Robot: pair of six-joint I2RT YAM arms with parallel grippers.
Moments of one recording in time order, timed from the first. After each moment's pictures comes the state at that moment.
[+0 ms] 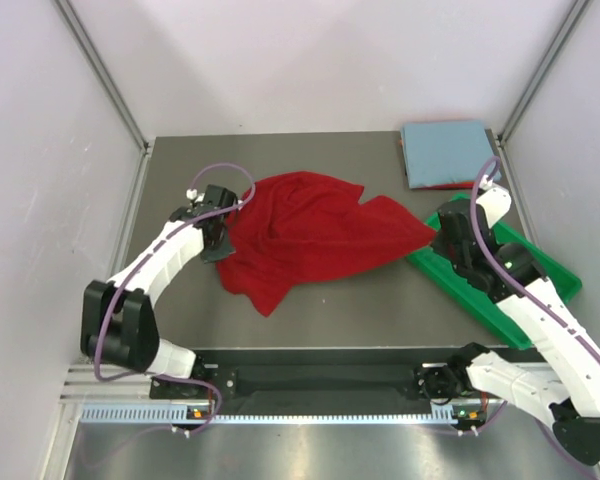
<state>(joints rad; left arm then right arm) -0.28 1.41 1.04 -0.80 -0.31 -0.55 0.52 0.91 1.07 -0.89 0.59 0.80</state>
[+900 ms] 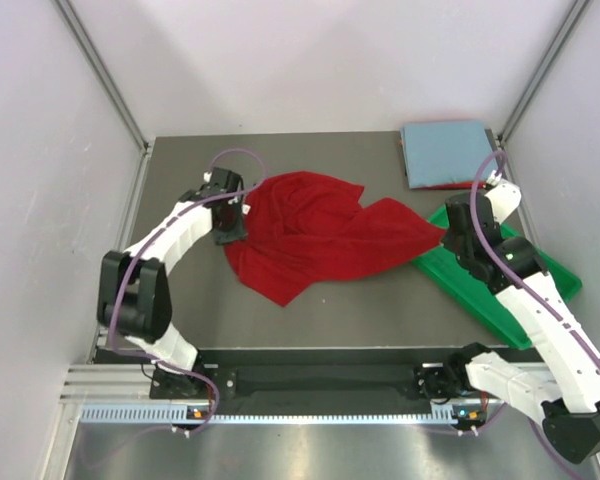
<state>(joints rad) -0.26 1.65 1.23 -0.69 -0.12 -0.43 0.41 0.94 1.08 -0.90 0.62 0.73</state>
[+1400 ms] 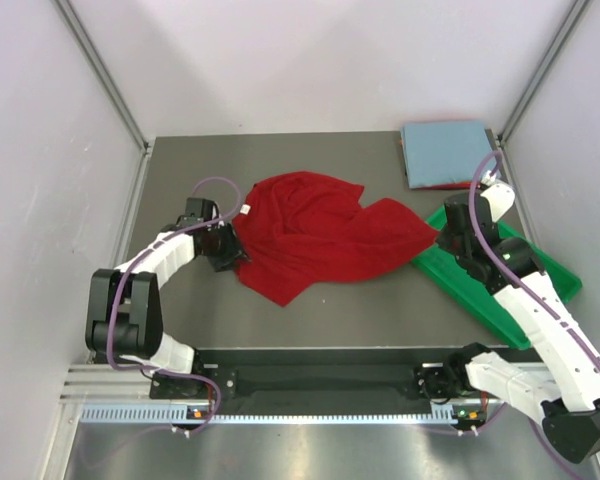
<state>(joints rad) -0.10 1.50 0.87 -0.45 0.27 -0.53 0.41 0.94 1.06 -0.86 0.54 0.73</state>
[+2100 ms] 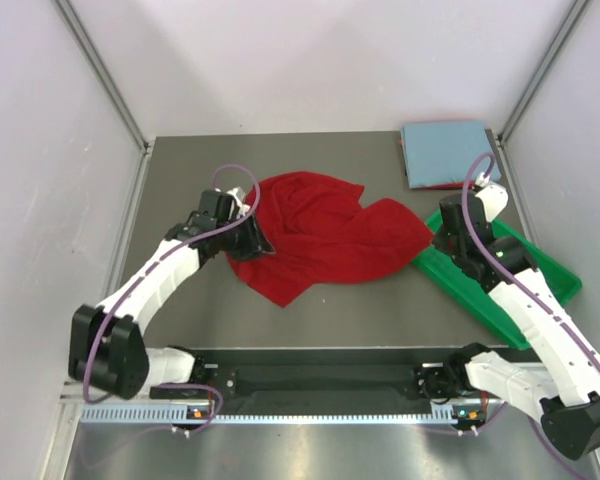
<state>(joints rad) -0.31 1.34 0.92 -0.48 0.32 -0.61 0.41 0.96 1.03 -0.83 0.52 0.73</state>
